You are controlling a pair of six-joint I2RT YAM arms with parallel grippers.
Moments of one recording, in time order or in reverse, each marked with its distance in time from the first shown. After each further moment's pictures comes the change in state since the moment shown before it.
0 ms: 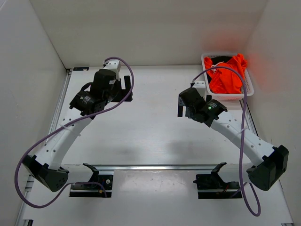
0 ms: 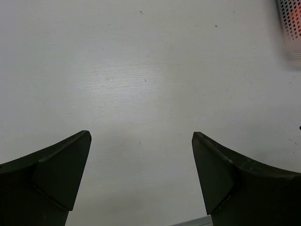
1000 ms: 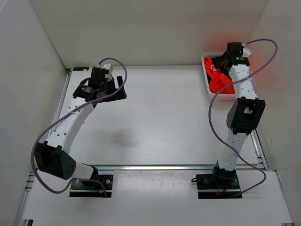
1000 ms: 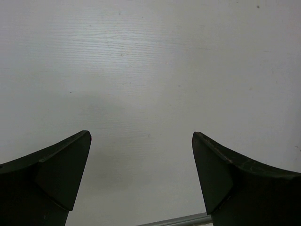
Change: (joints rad) left arm 0.223 0.129 -0.065 0.006 0.218 -0.043; right arm -0.750 0.748 0.752 0.146 -0.265 0.043
